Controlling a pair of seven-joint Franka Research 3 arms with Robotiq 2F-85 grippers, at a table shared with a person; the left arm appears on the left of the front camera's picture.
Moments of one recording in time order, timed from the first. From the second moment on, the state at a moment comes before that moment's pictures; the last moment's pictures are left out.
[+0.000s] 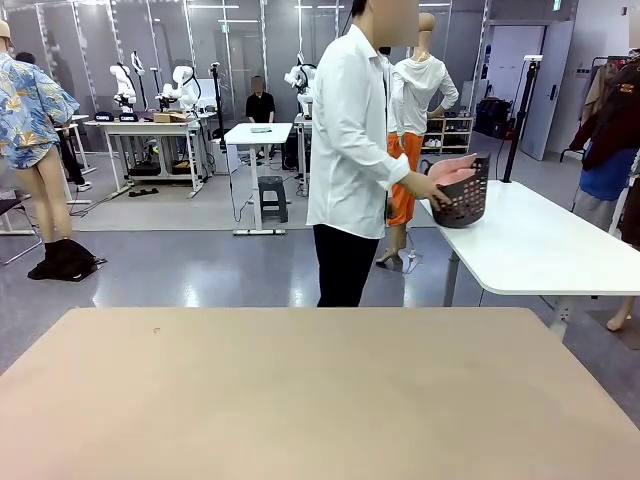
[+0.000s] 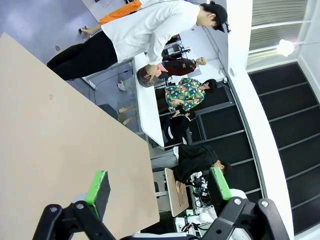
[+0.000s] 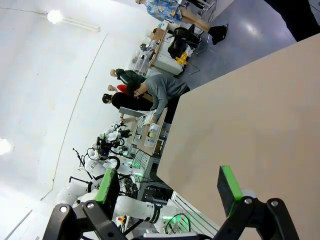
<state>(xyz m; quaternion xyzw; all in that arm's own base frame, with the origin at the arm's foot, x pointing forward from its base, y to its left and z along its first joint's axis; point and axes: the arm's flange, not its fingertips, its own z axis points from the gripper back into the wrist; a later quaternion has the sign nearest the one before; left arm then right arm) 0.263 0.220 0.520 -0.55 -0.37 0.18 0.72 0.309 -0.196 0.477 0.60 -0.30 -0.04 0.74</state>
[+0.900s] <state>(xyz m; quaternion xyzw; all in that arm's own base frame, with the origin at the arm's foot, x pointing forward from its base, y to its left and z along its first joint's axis) 0.263 0.220 0.520 -0.55 -0.37 0.18 0.72 0.309 -0.196 0.477 0.60 -0.30 -0.04 0.74</state>
